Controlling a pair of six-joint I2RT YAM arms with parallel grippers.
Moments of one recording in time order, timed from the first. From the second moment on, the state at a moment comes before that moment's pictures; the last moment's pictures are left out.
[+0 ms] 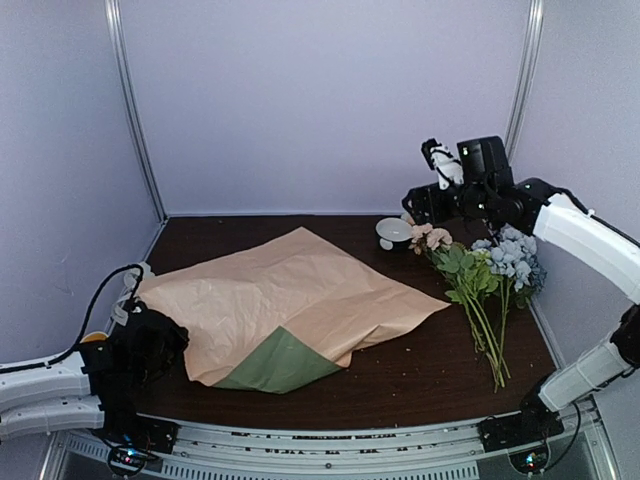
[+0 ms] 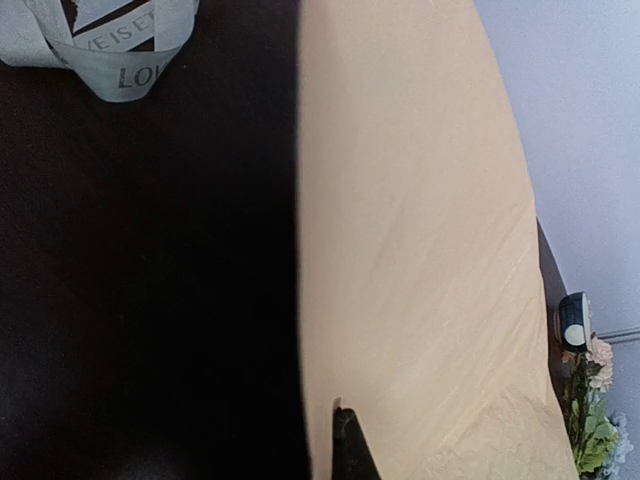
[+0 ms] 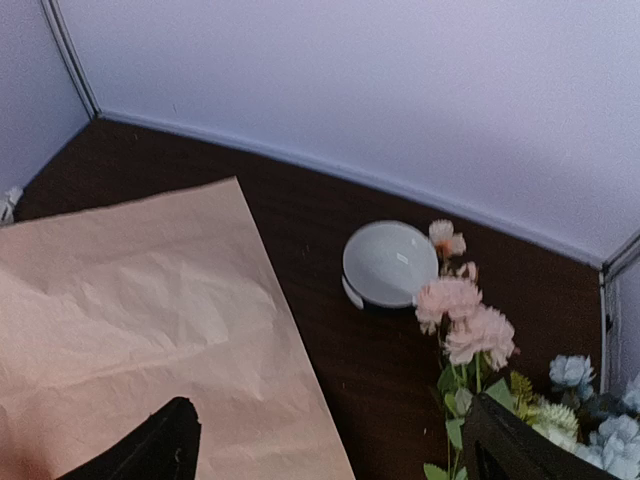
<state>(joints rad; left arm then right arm) -0.77 0.65 0.18 -0.22 -0.56 -1.35 0.59 1.42 1.46 -0.46 0.13 0.00</state>
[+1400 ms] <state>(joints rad) -0.77 1.04 0.59 -0.51 -0.59 -1.17 0.44 1.30 0.96 -0.46 0.32 0.37</state>
